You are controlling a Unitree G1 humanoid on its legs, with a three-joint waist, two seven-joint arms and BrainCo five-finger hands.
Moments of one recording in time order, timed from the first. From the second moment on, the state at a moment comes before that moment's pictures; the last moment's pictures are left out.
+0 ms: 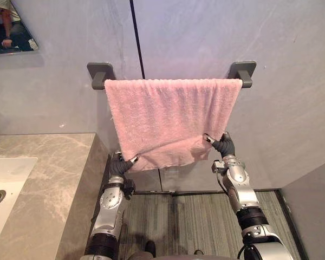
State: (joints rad) left arm 0.00 0.09 0.02 0.29 -0.19 -0.20 0.15; right arm -0.24 -0.07 -0.09 0.43 0.12 -0.13 -0.10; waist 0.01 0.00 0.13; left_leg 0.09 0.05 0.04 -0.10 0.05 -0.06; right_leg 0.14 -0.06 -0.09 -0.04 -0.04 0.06
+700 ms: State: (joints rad) left arm 0.11 0.08 0.34 -0.17 -0.32 -0.24 0.20; right arm -0.07 -0.08 -0.35 -0.07 0.15 -0.15 -0.17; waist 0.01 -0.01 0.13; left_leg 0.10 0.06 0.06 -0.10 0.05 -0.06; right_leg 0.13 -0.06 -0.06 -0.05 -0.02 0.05
